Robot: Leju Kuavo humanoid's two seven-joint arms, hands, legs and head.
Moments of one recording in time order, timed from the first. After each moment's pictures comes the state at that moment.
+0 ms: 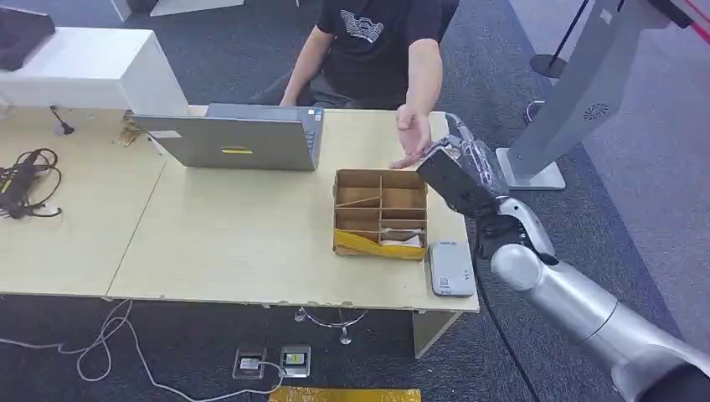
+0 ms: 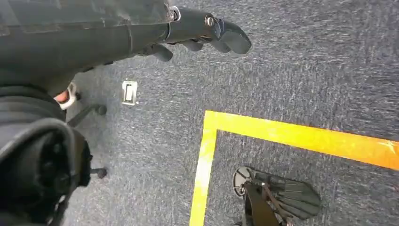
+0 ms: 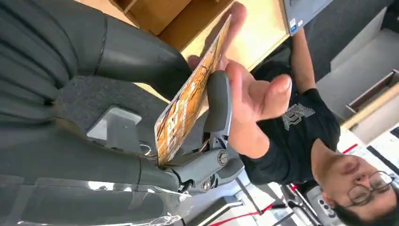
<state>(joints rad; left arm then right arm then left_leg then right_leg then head) -0.12 0.07 -1.36 -0.28 1.04 0.43 0.00 -0.79 -0.43 0.98 -1.34 0.08 -0.44 0.30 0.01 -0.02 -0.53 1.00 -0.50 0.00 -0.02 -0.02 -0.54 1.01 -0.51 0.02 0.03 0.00</state>
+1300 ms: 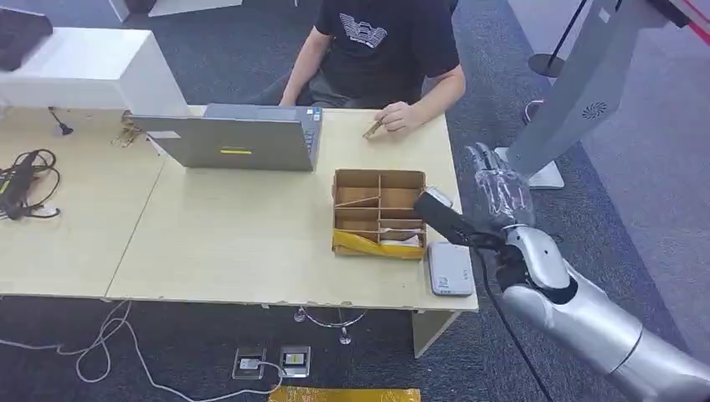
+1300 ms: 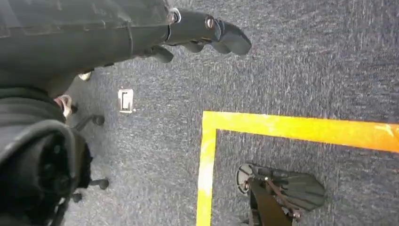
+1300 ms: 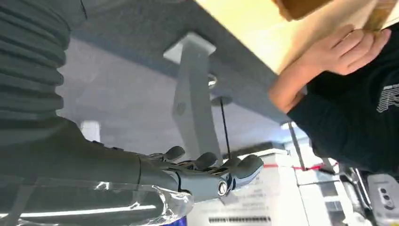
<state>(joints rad) -0.12 0.06 -1.37 -0.28 0.98 0.39 0.01 -0.69 -0.55 1.01 -1.49 0.57 -0.29 0.69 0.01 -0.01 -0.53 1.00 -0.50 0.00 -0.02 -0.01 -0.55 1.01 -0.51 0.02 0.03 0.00</state>
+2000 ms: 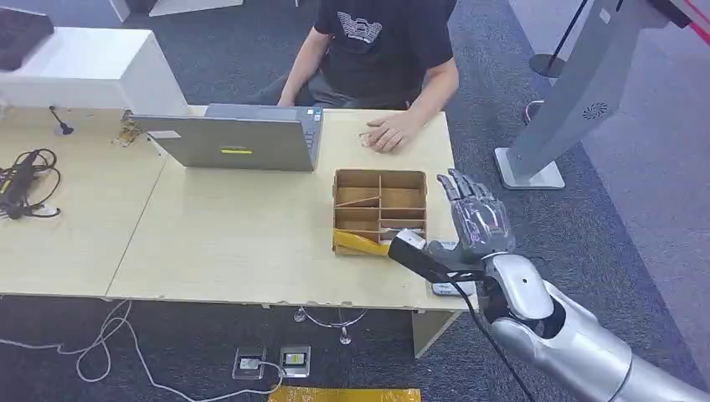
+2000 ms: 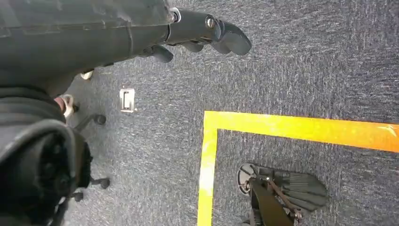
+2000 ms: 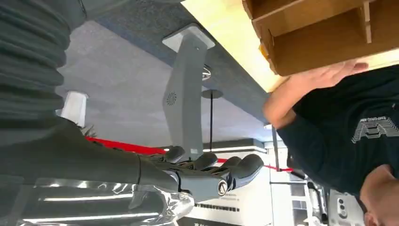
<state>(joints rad) -0.12 0.06 -1.38 -0.28 0.99 0.40 0.01 -0.60 -0.53 1.01 -1.59 0.71 -0.15 0.70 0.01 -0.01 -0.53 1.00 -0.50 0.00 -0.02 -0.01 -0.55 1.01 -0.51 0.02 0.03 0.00</state>
